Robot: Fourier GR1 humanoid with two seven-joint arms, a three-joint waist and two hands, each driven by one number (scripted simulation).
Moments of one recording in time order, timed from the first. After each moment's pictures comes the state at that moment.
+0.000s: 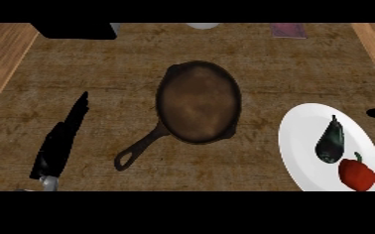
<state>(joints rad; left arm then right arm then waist) 0.01 0.45 -0.25 -1.56 0.06 0.24 0.12 -0.27 -0.92 0.05 -1.17 -0.41 -0.18 1.14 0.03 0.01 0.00</state>
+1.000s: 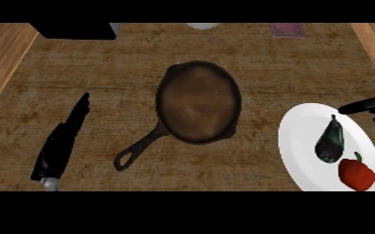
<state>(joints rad) 0.03 0.42 -0.23 -1.58 0.03 0.23 0.13 -0.54 -0.83 0.25 -0.82 -0.54 0.08 1.17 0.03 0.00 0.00</state>
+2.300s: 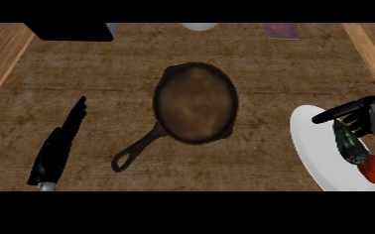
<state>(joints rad) 0.07 0.39 -0.19 -1.58 0.00 0.19 0.12 -0.61 -0.70 0.37 -0.61 -0.54 0.13 1.13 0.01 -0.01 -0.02</state>
